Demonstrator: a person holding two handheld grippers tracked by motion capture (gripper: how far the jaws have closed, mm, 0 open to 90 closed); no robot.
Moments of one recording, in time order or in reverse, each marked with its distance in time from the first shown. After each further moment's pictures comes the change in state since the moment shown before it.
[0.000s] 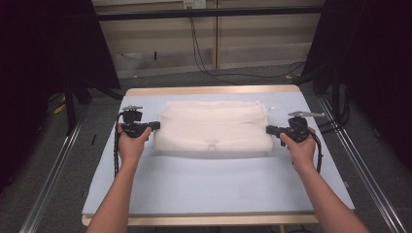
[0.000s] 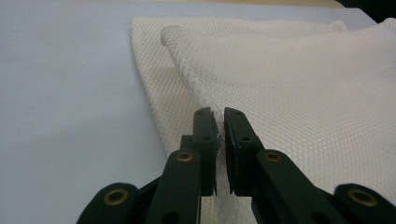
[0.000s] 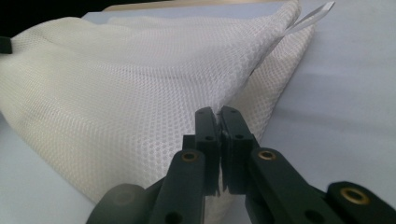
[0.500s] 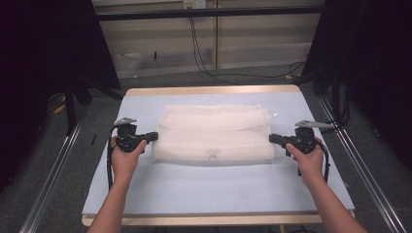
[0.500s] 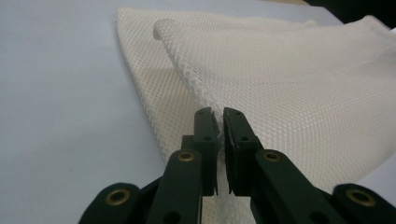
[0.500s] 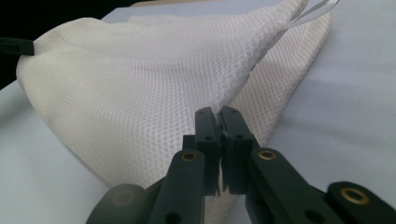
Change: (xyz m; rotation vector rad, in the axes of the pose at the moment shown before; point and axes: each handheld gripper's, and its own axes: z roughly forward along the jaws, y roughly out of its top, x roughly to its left) left arm -0.002 -0.036 -0.024 -0.039 -0.095 -0.019; right arm 0.005 -0.022 -0.024 -0.015 0.074 -0.021
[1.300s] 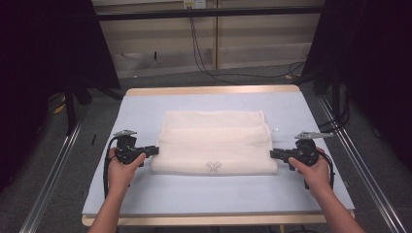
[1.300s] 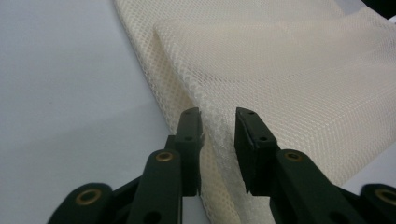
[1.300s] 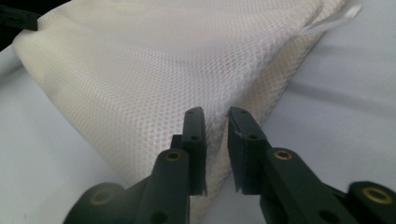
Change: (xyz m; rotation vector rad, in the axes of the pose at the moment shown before) left arm -0.001 -0.025 -0.004 0.107 -0.021 0.001; right arm 0.008 -0.025 -0.013 0.128 0.034 -0.024
